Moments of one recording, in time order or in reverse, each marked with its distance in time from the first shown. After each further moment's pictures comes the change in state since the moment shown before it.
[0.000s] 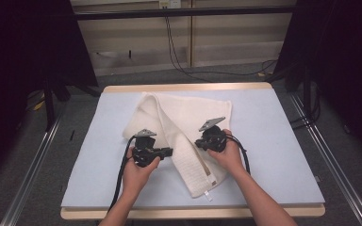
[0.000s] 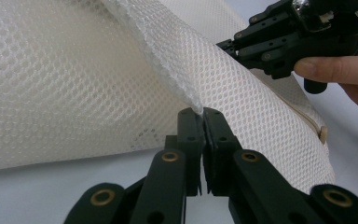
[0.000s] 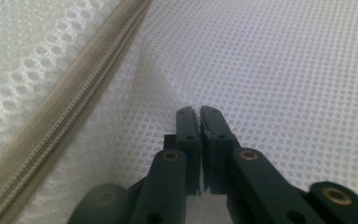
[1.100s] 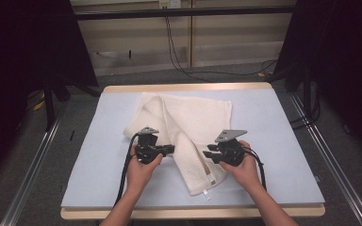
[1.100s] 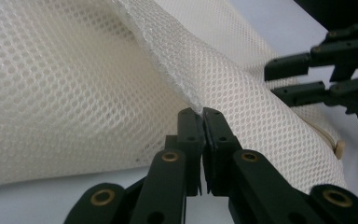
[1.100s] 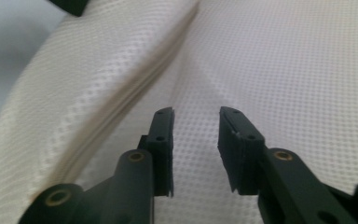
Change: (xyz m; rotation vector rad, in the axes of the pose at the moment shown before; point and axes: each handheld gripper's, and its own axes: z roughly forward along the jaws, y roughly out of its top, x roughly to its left) left arm 0.003 0.003 0.012 -0.013 0.012 -0.014; right arm 0.018 -0.038 -0.051 -0.135 -0.010 0.022
